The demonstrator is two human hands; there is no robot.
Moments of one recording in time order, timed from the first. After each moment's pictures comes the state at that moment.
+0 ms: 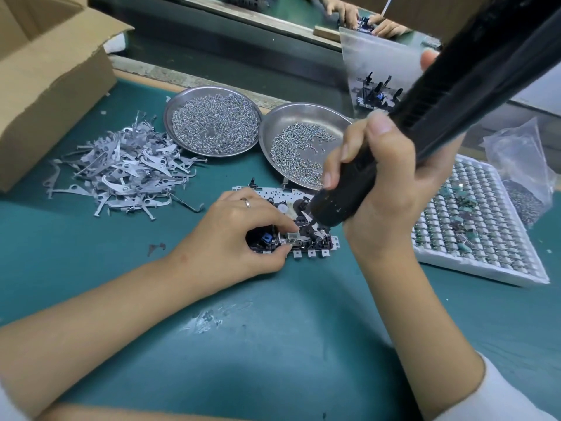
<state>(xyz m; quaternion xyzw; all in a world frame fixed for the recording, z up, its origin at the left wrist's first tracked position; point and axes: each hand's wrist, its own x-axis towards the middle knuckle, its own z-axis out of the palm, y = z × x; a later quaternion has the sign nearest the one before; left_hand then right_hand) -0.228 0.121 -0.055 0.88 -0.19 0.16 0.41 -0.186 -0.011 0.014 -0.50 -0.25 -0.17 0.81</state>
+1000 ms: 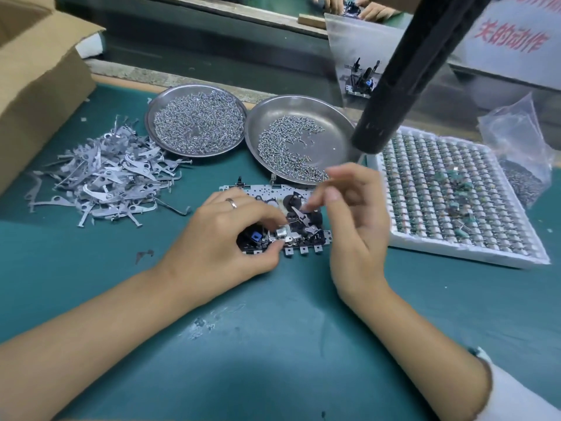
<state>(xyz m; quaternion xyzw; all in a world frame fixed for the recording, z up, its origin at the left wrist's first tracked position) -0.230 0.117 -0.053 0.88 -0.19 0.19 0.38 -0.200 -0.042 -0.050 -0.68 -0.21 -0.16 0.68</state>
